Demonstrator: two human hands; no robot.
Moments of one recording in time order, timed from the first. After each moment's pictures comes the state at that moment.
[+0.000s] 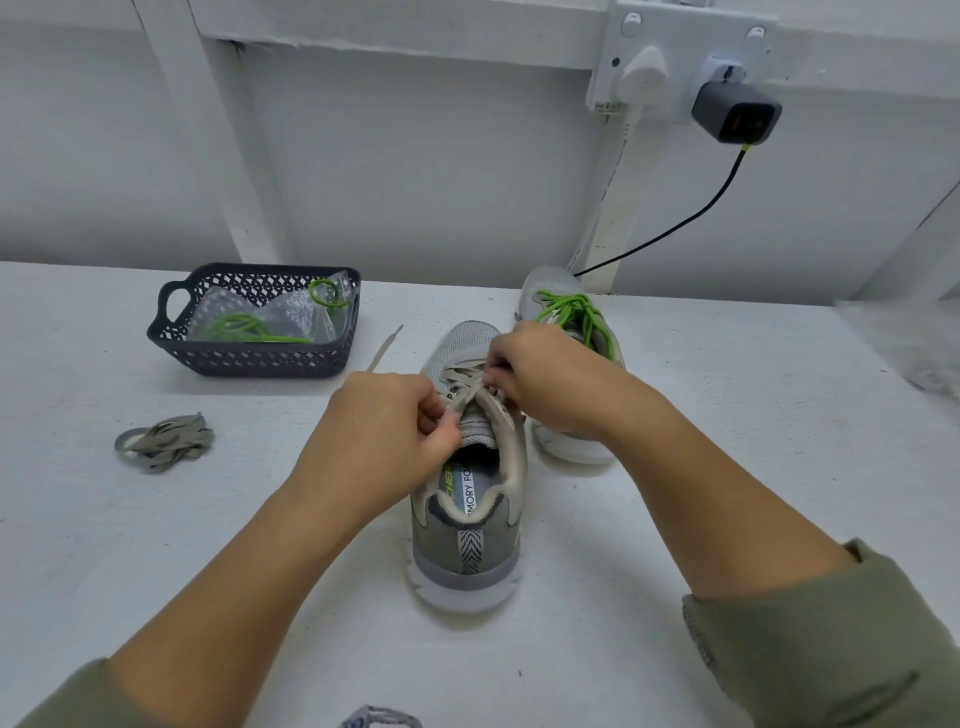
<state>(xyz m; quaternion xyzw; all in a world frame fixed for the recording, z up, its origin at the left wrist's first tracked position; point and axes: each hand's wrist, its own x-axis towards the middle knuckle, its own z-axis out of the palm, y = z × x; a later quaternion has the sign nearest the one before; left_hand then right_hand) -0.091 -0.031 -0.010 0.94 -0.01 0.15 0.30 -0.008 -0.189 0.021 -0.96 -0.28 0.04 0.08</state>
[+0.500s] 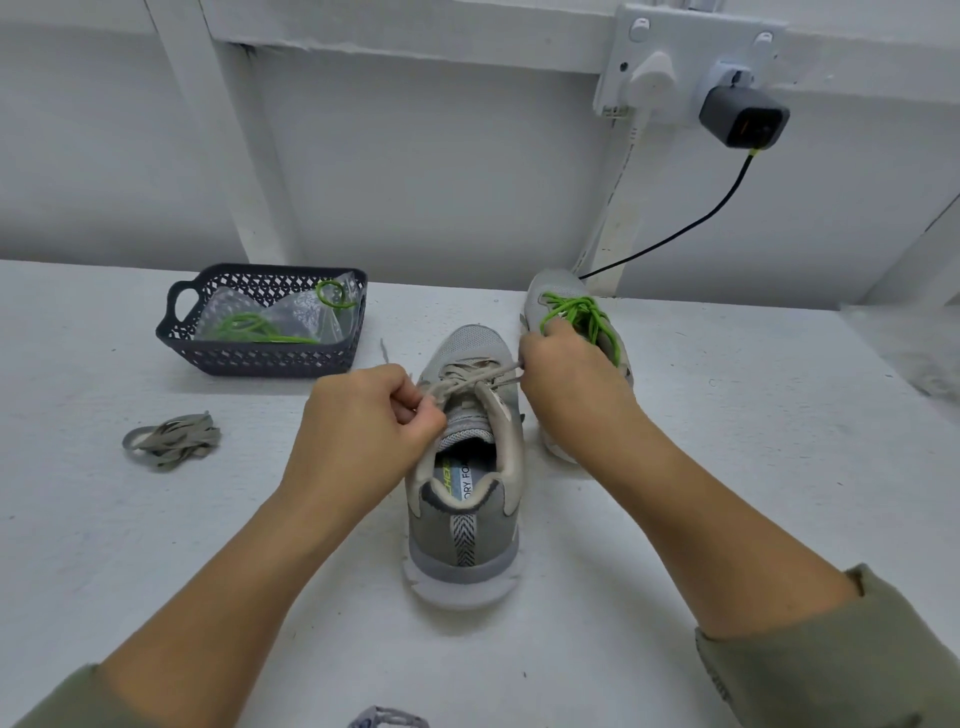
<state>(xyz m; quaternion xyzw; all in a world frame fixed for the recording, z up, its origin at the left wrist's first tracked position) -0.095 -0.024 -0.013 0.91 0.07 0.20 0.35 -0.026 -0.191 0.013 -0.98 -0.17 -0.04 0.02</state>
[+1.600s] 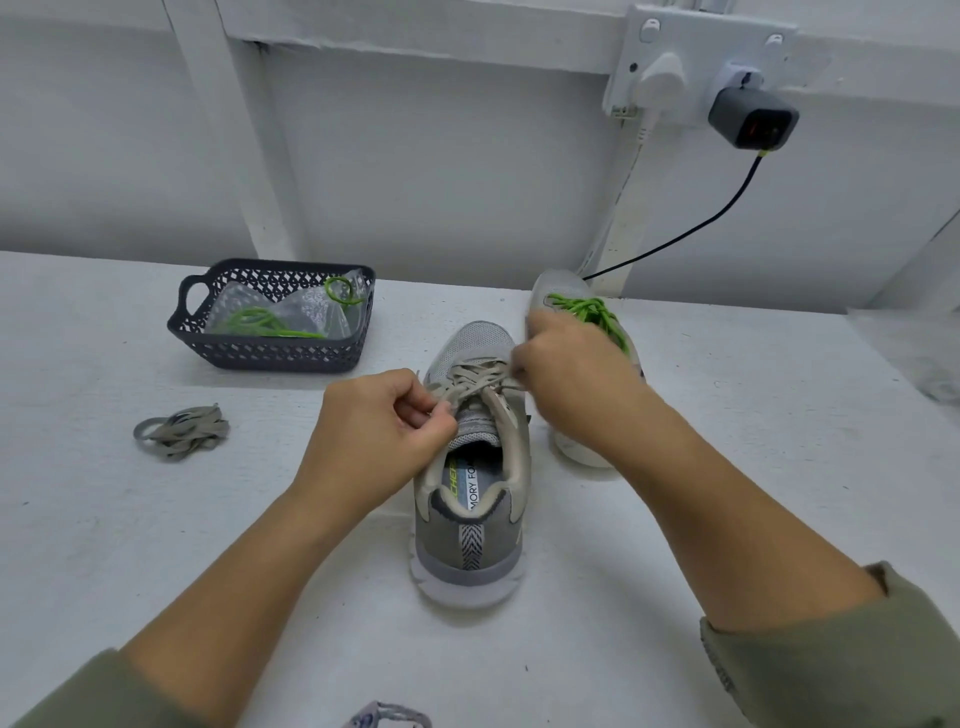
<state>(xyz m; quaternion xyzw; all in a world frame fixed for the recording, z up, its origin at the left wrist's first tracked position) -0.095 -0.023 -0.027 0.88 0.04 0.20 0.43 -0.024 -0.192 0.026 -0.95 -0.29 -0.08 -0.03</state>
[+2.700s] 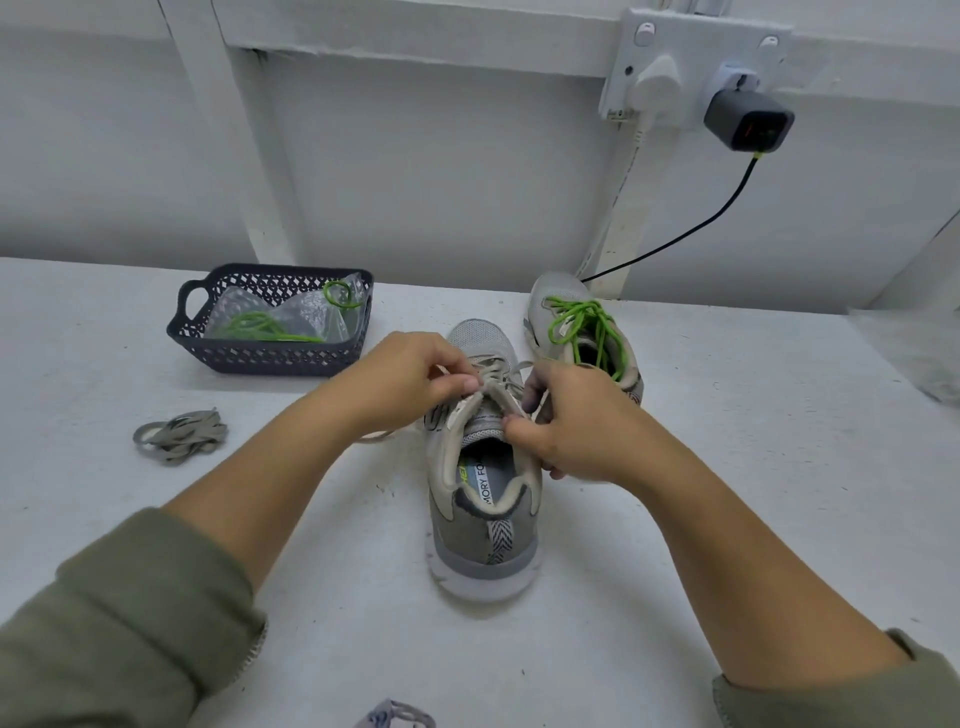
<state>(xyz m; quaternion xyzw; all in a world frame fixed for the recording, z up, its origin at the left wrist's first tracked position) -0.027 -0.010 -0.015 0.94 -0.11 0.00 0.33 -0.046 -0.213 0.010 -0.93 -0.18 0.10 0.32</state>
